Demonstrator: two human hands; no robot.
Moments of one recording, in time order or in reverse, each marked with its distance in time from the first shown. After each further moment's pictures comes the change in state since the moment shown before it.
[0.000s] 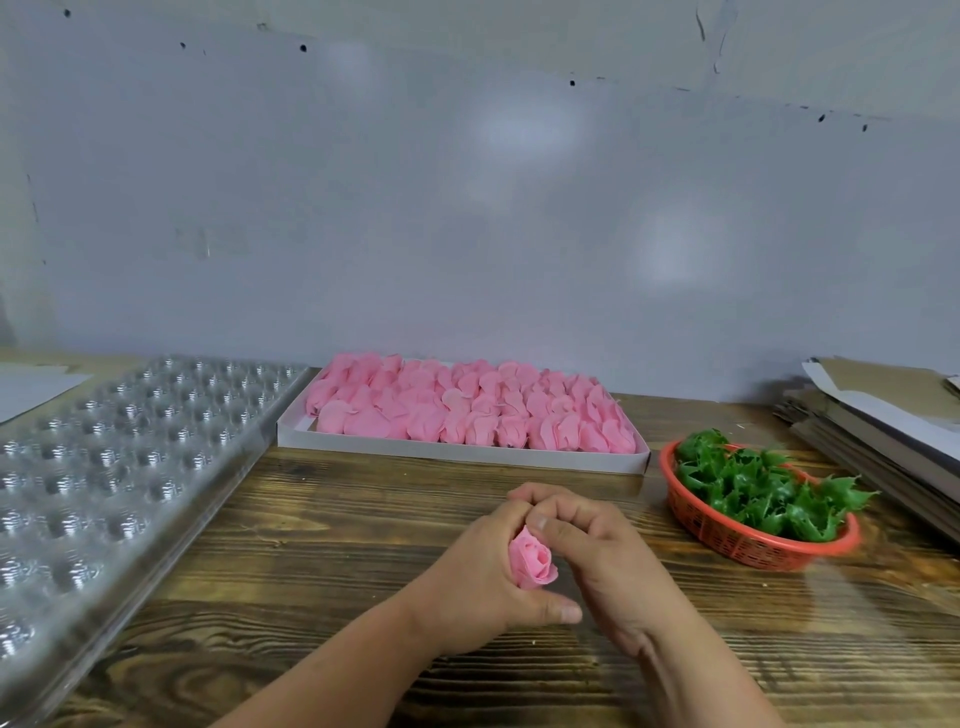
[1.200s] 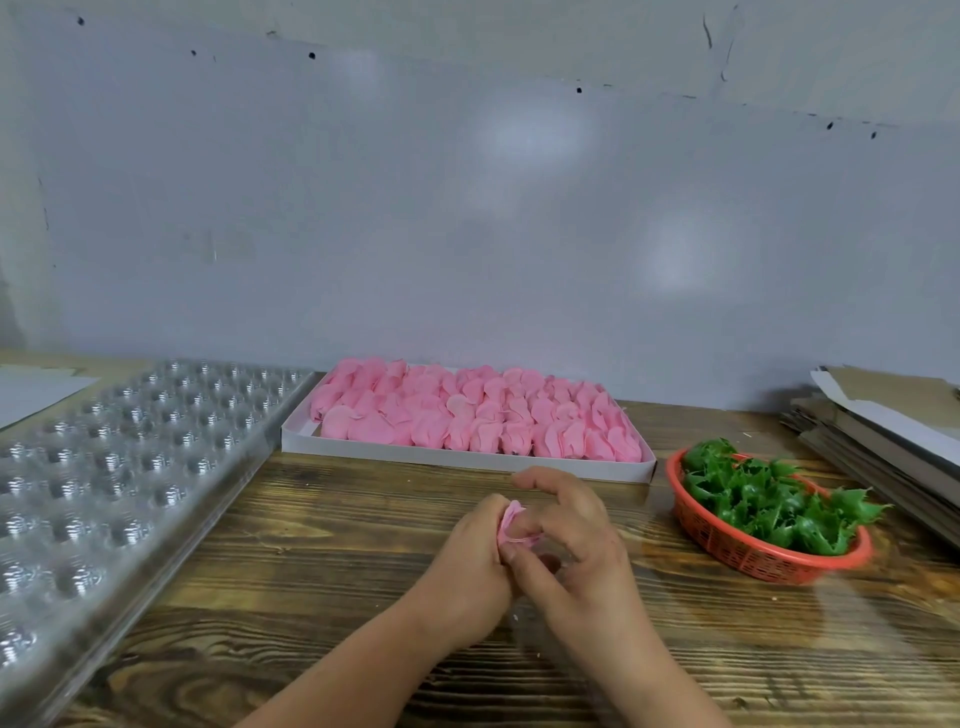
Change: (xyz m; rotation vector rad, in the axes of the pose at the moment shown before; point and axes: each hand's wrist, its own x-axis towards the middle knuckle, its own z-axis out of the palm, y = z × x) left_hand 0.006 -0.009 -0.001 0.099 0.224 -0.030; right_hand 0.000 0.017 0.016 -0.787 0.218 -0.651
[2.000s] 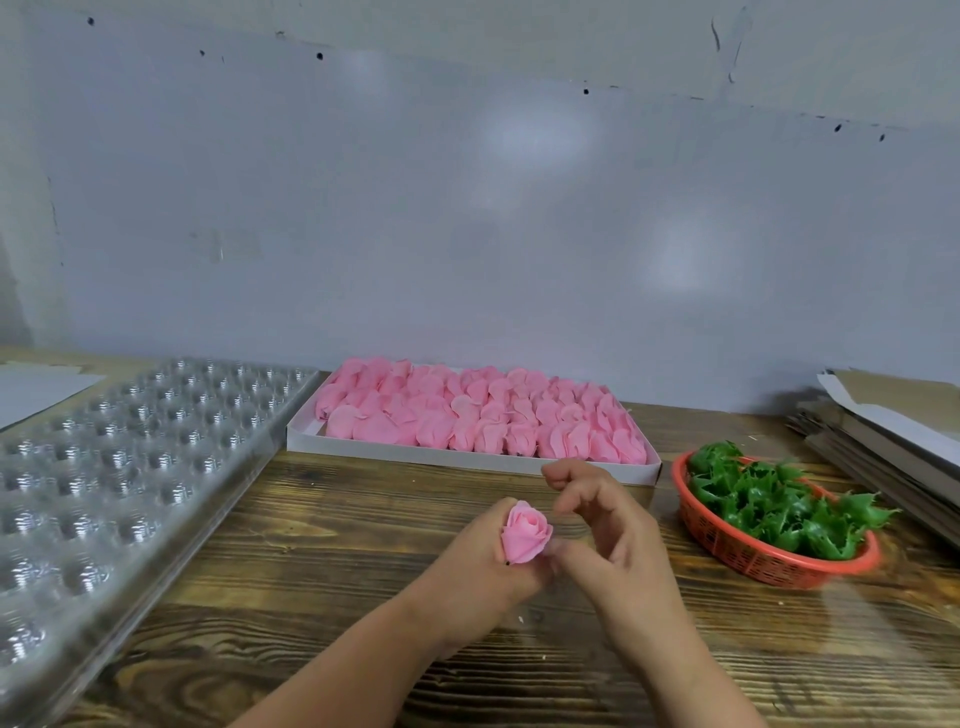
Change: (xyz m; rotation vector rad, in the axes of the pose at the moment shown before) left_hand -0.003 0.005 -0.002 -0.358 -0.159 -0.026; right_hand 0.007 0.003 -0.017 0.376 -0.025 0.284
